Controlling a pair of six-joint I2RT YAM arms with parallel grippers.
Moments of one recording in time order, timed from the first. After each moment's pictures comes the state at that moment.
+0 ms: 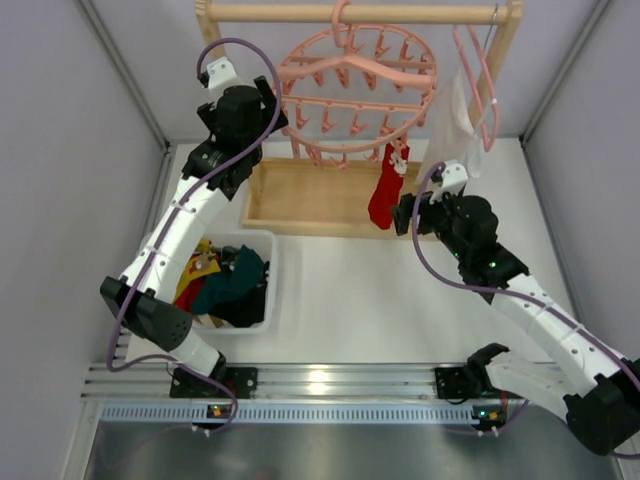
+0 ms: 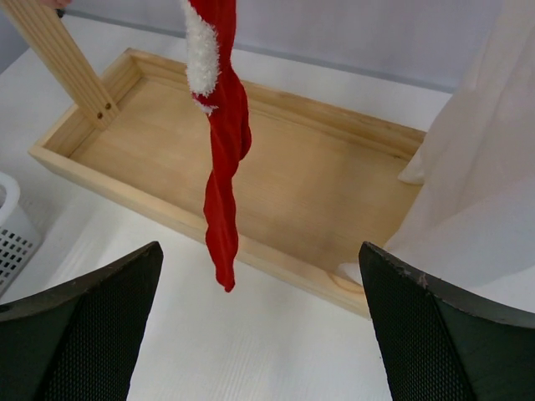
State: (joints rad) left arm -0.44 1.57 1.81 -0.48 -0.60 -0.49; right arm 0.50 0.95 0.79 0.00 0.09 0.10
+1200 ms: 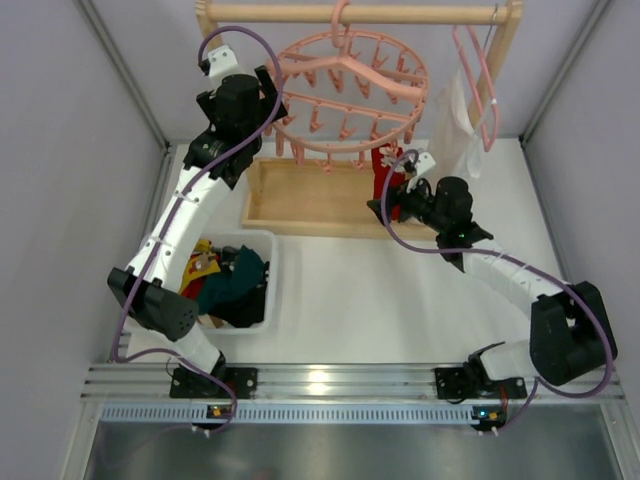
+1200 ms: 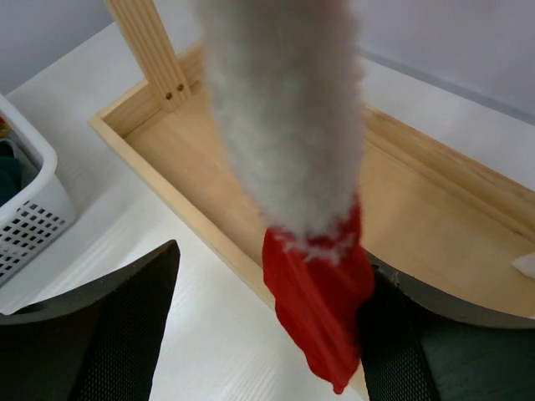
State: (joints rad) left arm -0.41 1.65 1.92 -0.49 -0.58 -0.44; right arm 0.38 1.34 0.82 0.35 -0.33 0.05
